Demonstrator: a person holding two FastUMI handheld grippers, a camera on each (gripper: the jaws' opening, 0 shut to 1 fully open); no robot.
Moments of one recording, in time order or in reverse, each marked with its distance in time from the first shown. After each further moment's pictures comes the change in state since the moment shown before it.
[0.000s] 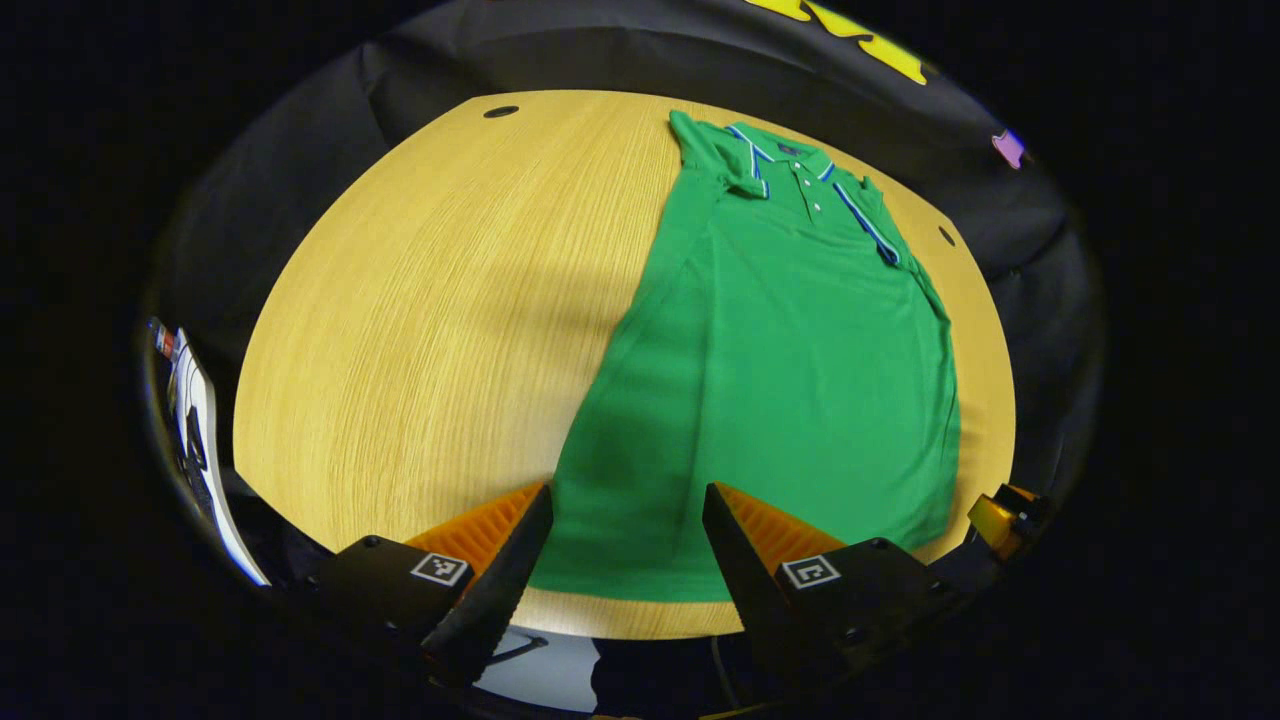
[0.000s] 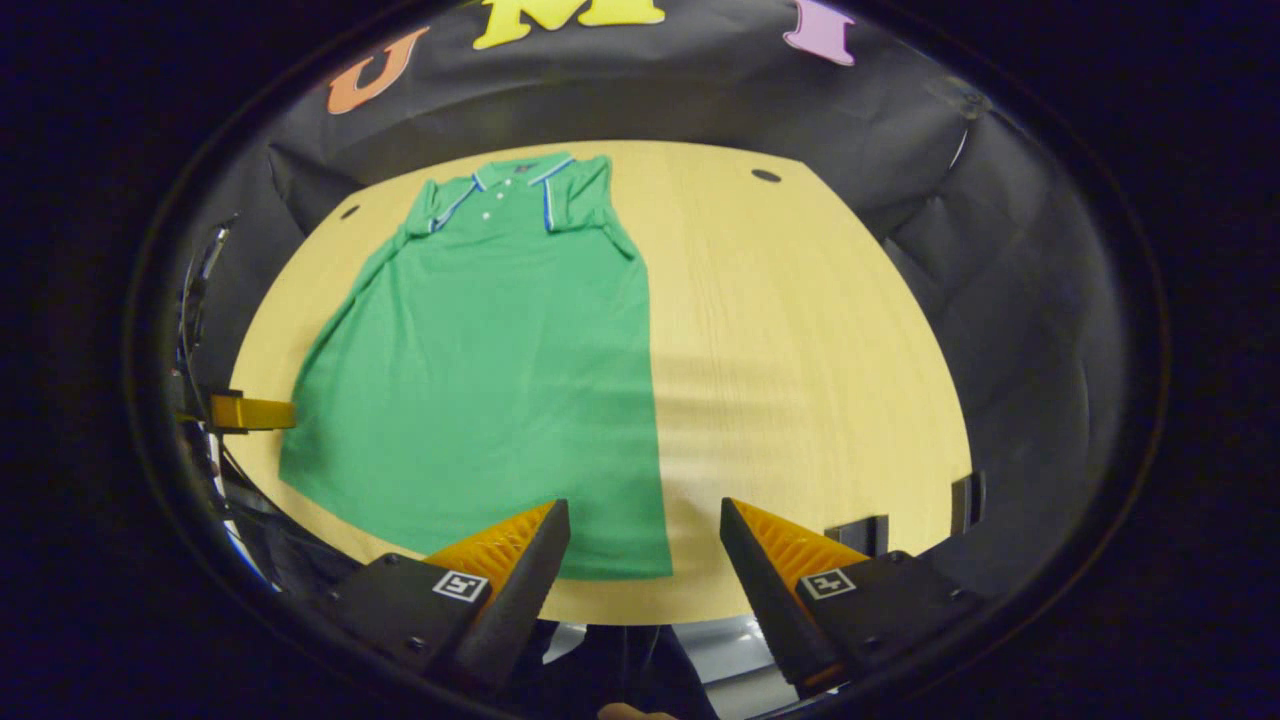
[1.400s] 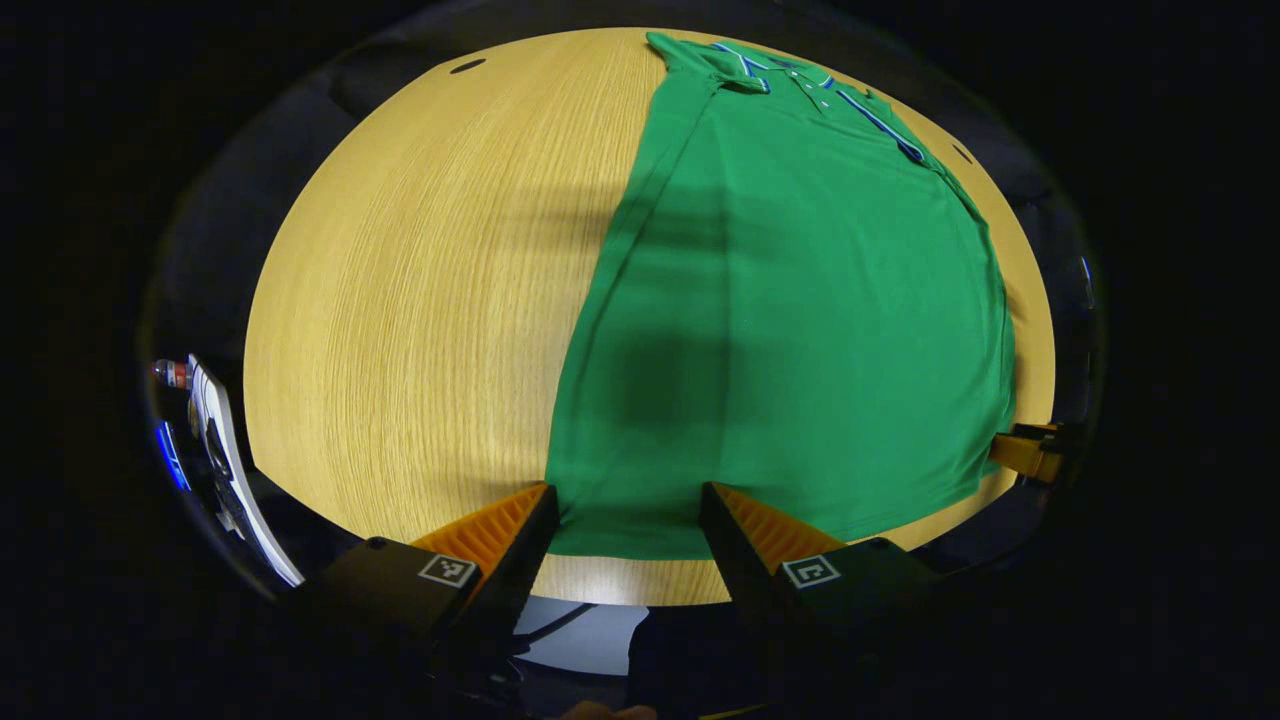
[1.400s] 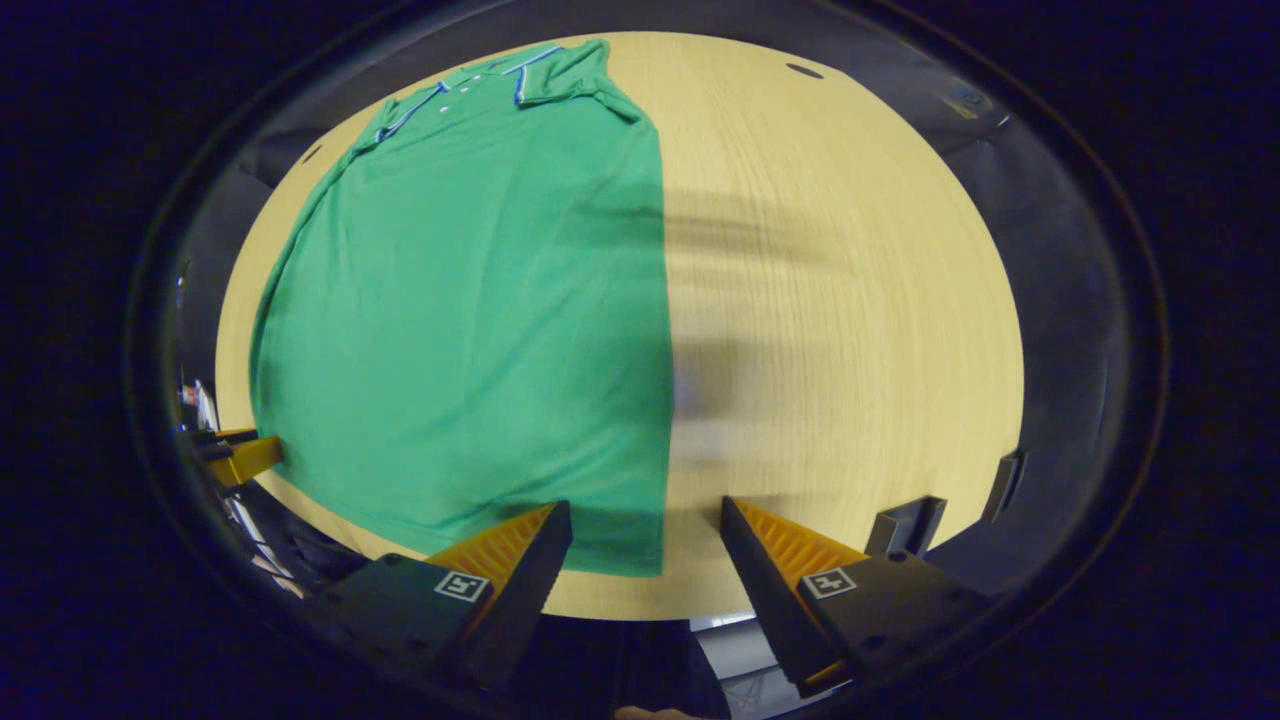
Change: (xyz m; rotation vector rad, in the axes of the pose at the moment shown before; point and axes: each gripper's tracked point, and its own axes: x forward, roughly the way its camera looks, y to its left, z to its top) left arm 0.013 0.019 0.032 0.094 0.205 0.079; right arm 0.045 0.006 -0.021 -0.017 0.363 0.023
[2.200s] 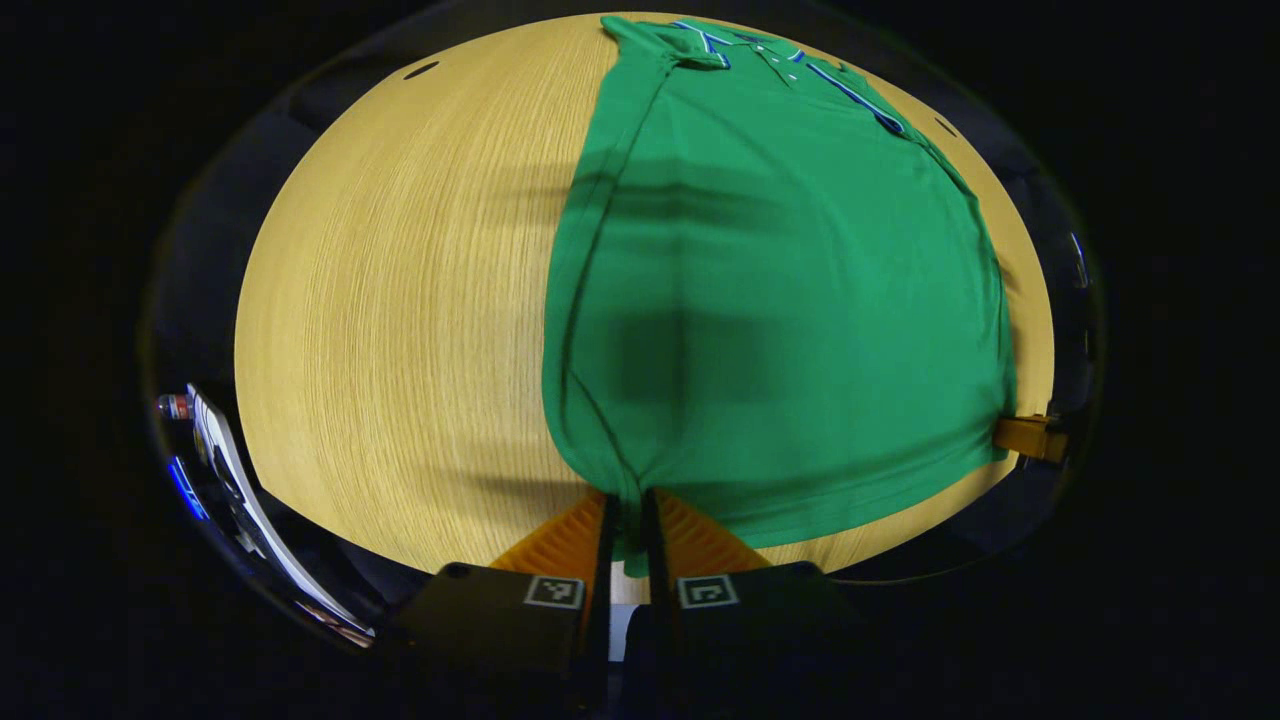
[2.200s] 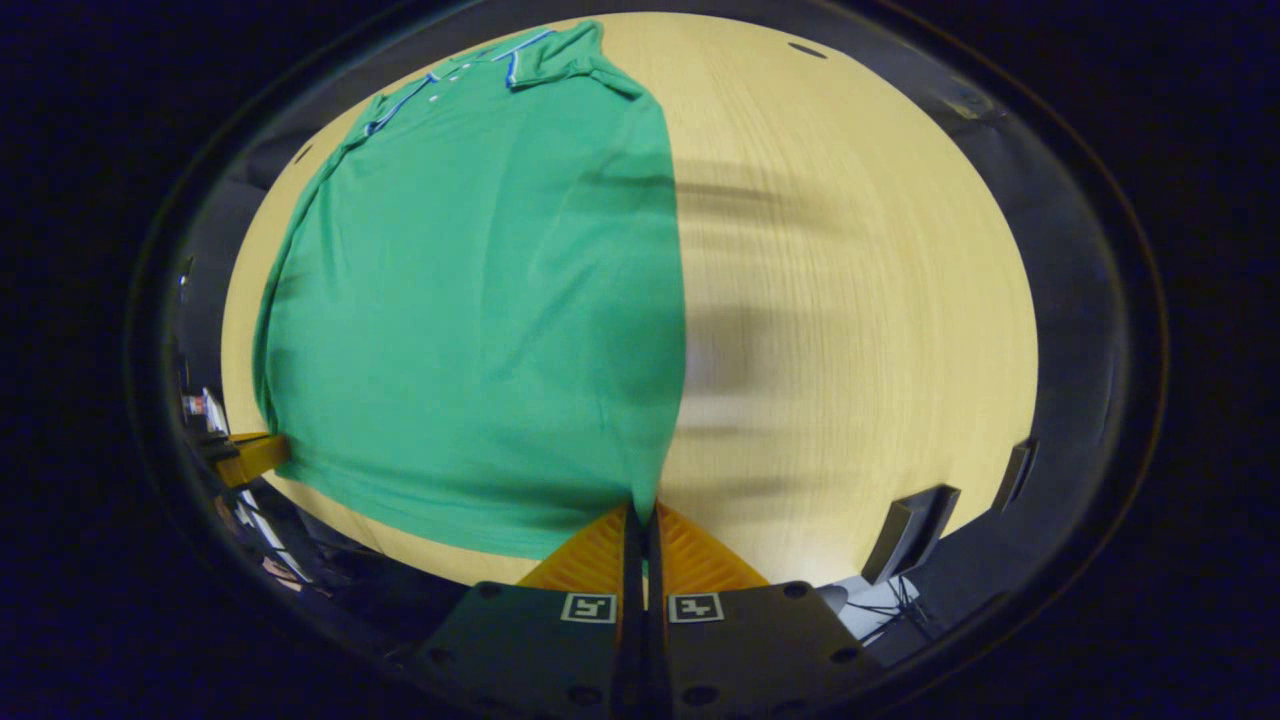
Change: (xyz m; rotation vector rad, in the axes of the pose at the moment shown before) left arm 0.001 -0.020 0.005 0.026 0.066 -0.021; right arm 0.003 0.007 -0.003 0.010 0.056 0.036
